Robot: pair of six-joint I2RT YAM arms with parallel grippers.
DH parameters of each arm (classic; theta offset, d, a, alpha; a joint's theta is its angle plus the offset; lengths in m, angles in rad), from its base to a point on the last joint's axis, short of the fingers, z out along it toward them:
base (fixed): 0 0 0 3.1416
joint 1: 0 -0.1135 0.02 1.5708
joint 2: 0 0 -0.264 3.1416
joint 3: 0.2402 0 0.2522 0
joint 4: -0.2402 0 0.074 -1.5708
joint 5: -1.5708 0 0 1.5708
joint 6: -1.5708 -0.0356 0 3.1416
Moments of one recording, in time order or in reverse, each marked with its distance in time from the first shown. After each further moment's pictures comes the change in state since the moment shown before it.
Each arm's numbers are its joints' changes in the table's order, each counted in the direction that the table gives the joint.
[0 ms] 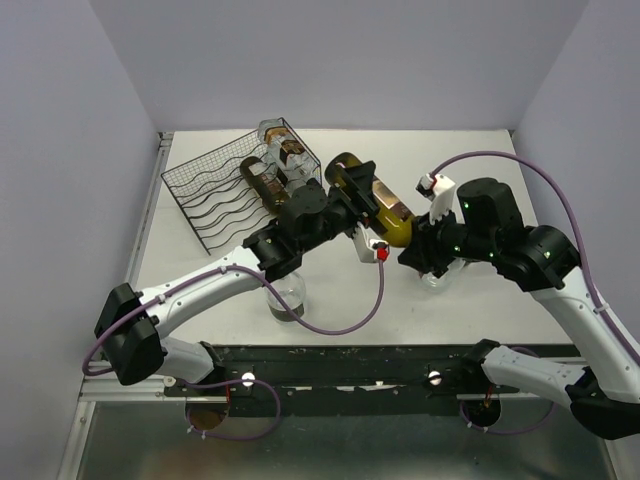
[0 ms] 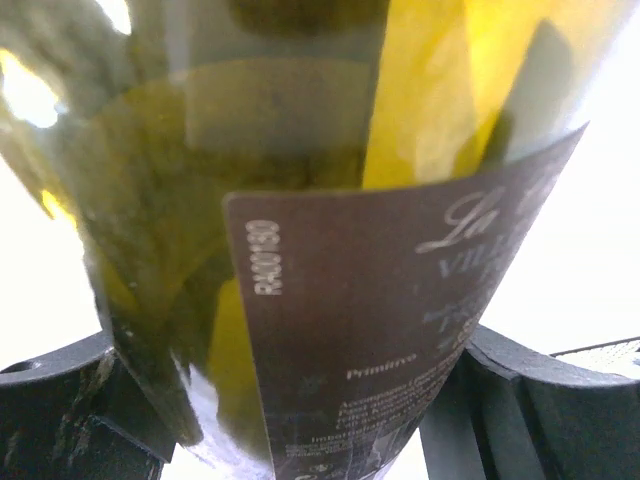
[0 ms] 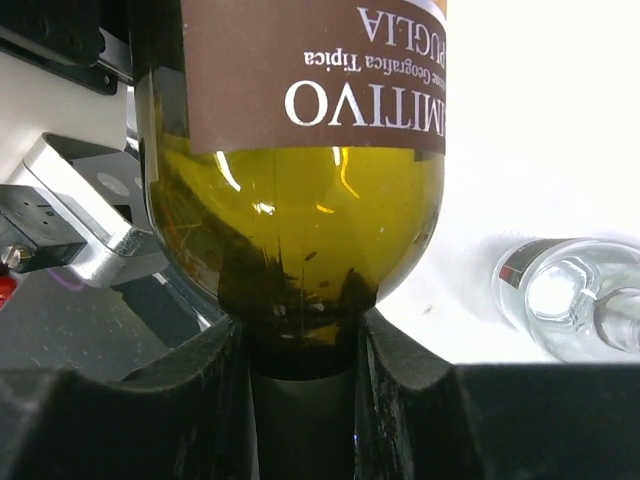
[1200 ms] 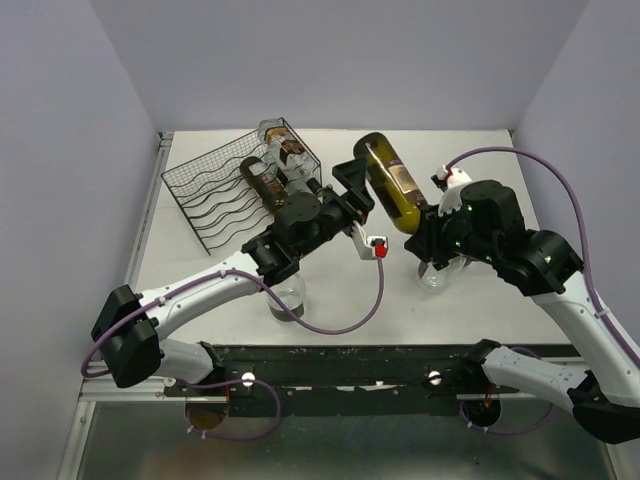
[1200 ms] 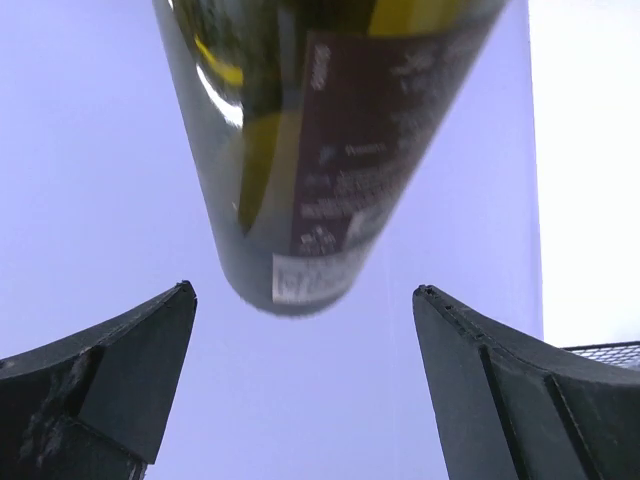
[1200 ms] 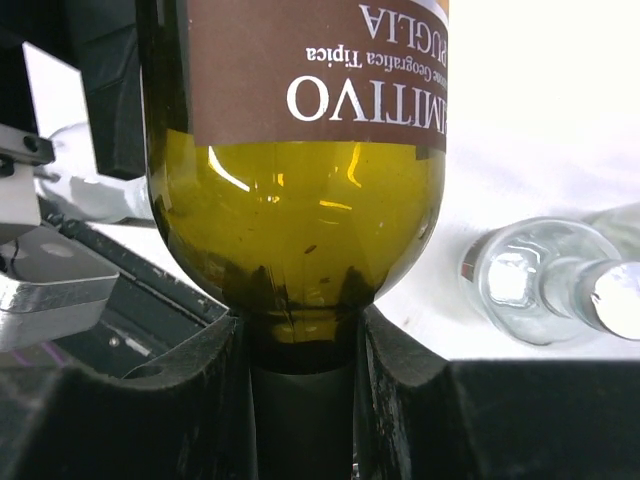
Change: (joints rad) left arm 0.001 -0.012 -0.062 0.138 0.068 0.035; right arm -0.002 -0.023 -0.029 0.067 -0.174 -0.105
